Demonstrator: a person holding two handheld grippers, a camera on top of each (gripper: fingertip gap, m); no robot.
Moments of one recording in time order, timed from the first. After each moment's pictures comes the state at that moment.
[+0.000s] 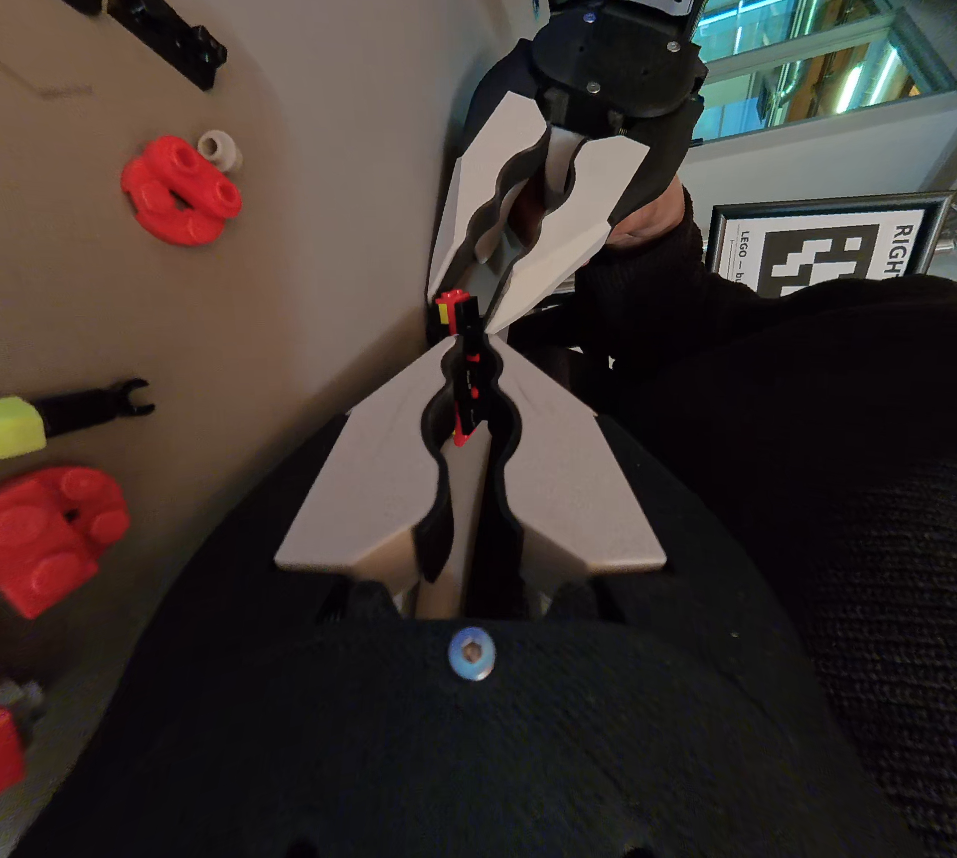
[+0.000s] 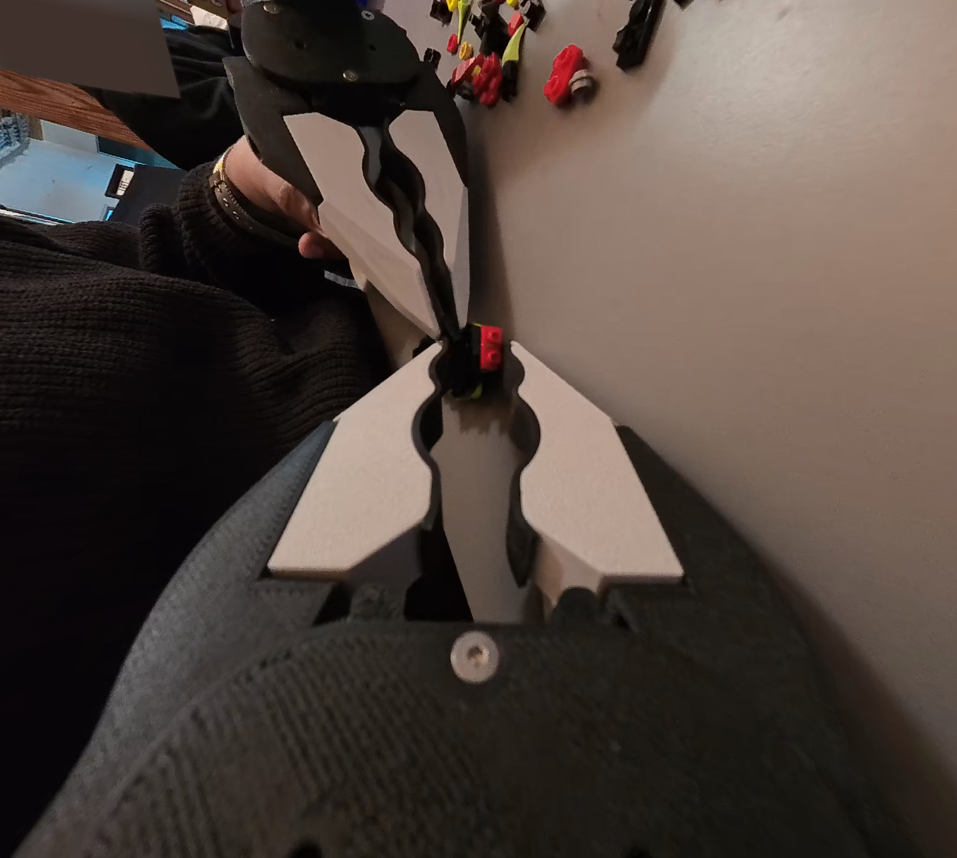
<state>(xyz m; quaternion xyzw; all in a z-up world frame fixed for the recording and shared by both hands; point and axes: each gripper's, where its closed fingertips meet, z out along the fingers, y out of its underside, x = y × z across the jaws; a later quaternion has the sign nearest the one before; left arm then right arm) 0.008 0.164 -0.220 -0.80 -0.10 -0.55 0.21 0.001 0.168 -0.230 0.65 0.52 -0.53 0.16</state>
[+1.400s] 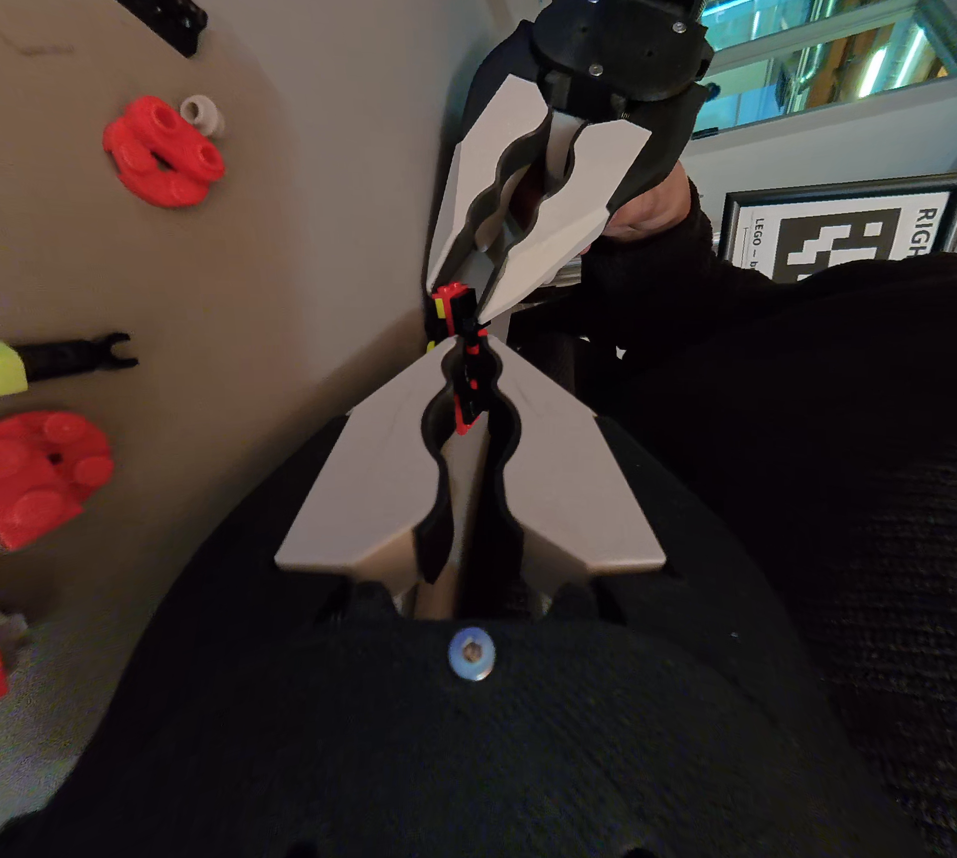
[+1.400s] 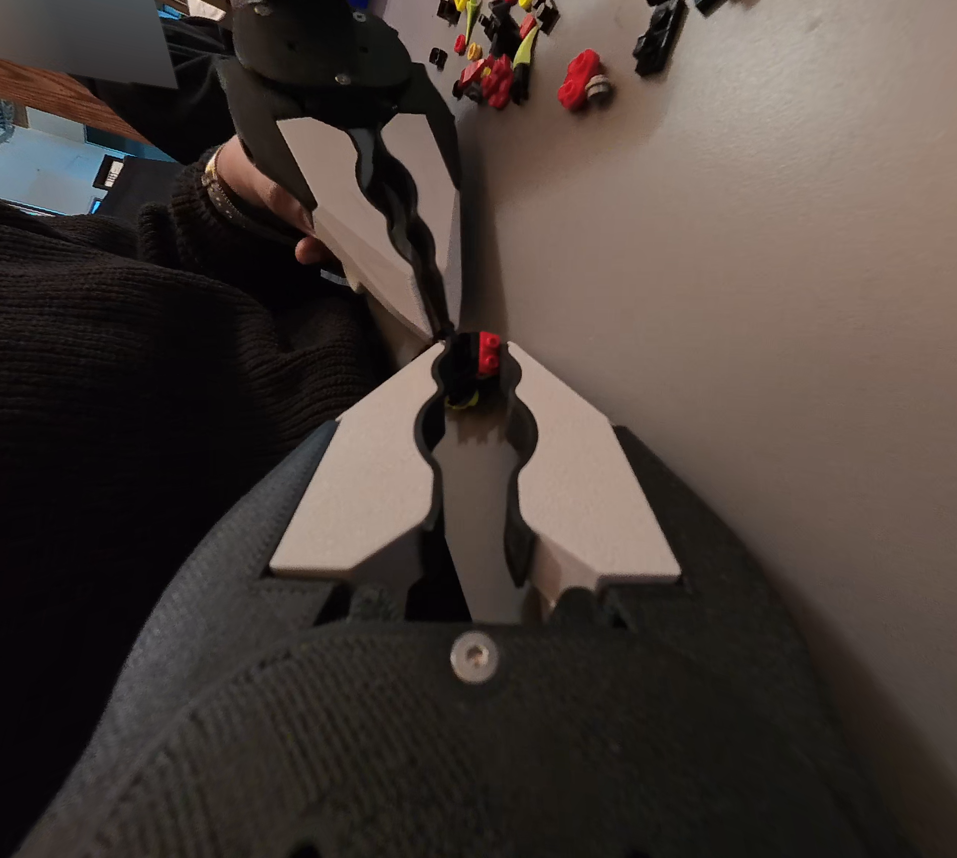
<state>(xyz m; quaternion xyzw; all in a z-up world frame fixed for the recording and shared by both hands) 0.007 0.156 -0.219 -0.81 -0.09 -0.54 0.21 -0.001 0.165 -0.229 0.64 0.53 -0.53 0.15</state>
